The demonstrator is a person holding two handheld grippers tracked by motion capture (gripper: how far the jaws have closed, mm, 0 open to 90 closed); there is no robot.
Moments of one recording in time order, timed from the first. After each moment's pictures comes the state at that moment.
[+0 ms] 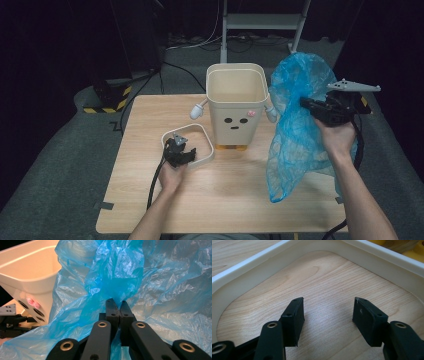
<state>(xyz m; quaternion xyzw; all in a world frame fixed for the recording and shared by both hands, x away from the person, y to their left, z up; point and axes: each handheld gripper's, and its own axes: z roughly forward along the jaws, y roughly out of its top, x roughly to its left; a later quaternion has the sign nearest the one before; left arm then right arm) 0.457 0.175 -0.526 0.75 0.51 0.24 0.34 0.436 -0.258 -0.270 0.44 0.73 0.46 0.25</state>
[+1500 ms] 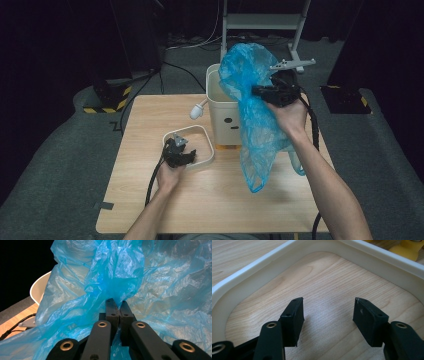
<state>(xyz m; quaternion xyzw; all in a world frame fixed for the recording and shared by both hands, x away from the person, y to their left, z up) 0.452 0.178 -0.520 0.78 0.47 0.24 0.34 0.480 -0.147 -0.253 0.37 0.79 0.46 0.18</state>
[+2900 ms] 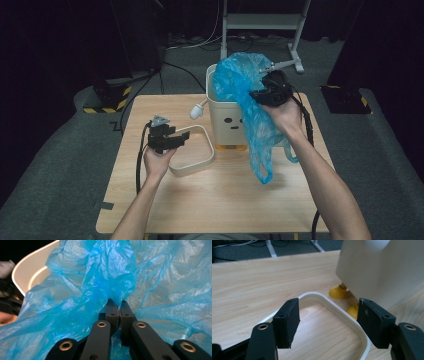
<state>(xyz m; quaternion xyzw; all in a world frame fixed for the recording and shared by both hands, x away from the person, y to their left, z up) 0.440 0.208 -0.408 0.72 0.50 0.19 0.44 0.496 -0.135 -0.265 0.36 0.82 0.41 0.15</state>
